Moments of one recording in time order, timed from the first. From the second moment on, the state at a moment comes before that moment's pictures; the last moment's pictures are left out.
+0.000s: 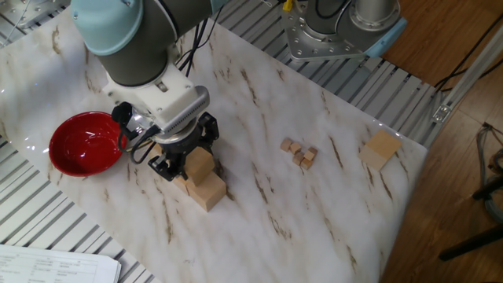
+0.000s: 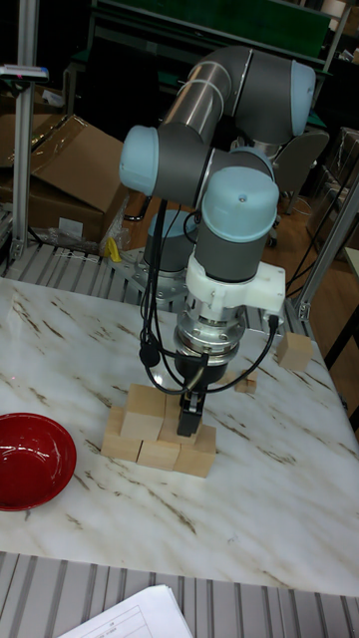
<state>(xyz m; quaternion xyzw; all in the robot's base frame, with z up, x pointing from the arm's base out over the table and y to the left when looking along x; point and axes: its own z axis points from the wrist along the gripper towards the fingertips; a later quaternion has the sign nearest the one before) 0.581 0.053 0.086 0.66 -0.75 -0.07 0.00</state>
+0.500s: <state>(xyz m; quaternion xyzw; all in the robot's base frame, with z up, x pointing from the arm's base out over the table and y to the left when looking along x) 0.581 0.053 0.086 0.66 -0.75 -0.07 0.00</state>
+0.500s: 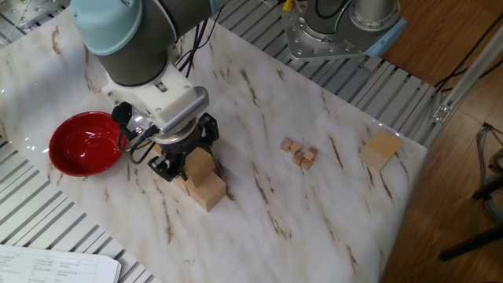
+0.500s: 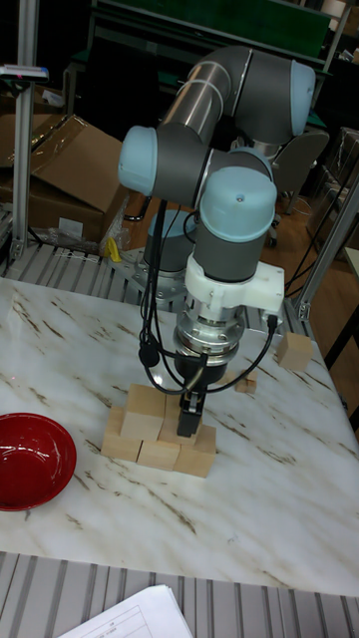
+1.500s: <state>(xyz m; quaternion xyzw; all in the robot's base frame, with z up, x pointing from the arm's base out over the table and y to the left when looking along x) 0.583 0.052 0.089 0.66 -0.75 -0.08 -0.01</state>
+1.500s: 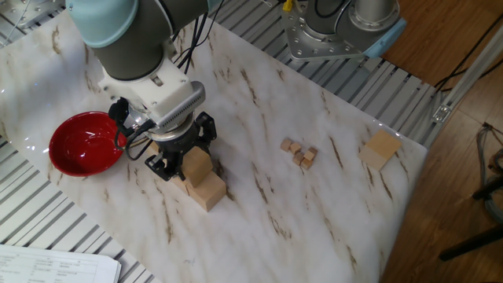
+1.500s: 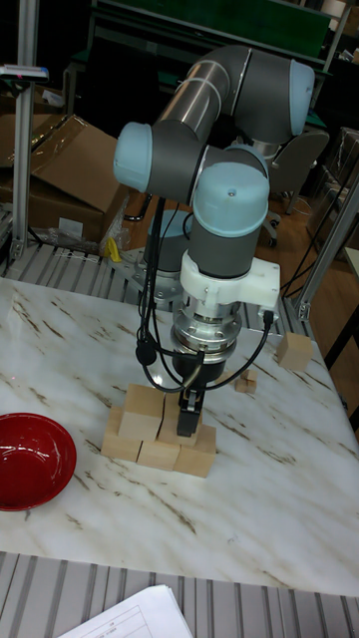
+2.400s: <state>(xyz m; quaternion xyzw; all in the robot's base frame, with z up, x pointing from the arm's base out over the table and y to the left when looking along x) 0.585 0.057 0.089 0.66 -0.75 -0.08 -0.02</state>
